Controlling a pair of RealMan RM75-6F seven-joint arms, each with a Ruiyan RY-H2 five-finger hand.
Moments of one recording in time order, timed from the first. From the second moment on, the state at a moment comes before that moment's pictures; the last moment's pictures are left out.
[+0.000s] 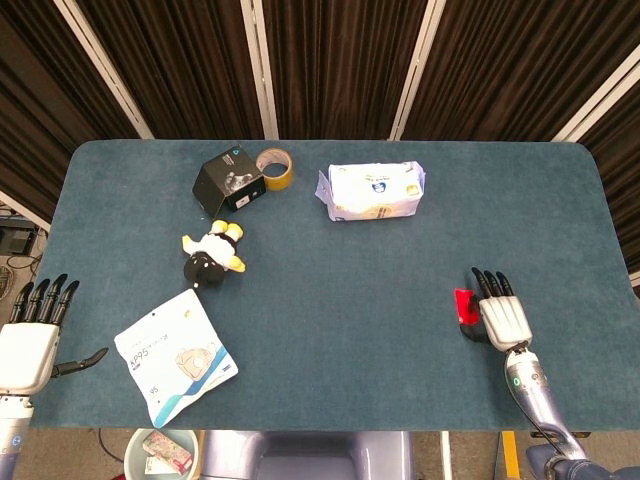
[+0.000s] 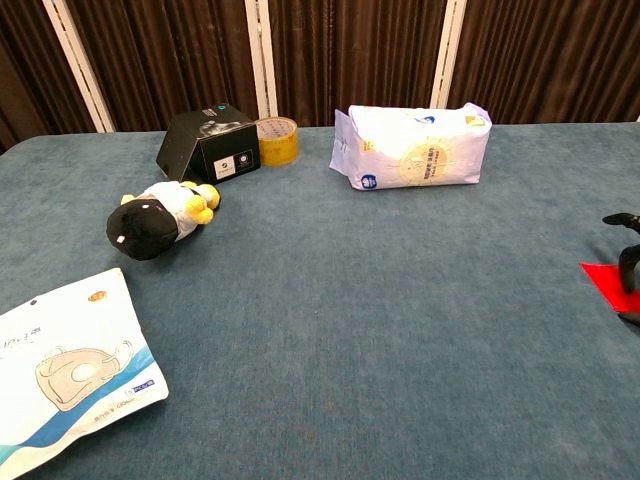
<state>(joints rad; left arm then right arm) -0.09 -1.24 -0.03 -1.53 1.53 1.50 0.29 0.36 -1.71 0.06 -0.76 -1.47 1.16 0.08</state>
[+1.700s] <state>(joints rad) -0.10 -1.24 -0.03 -1.53 1.50 1.49 0.29 0.39 -1.78 0.04 -0.68 -1.48 1.13 0.10</state>
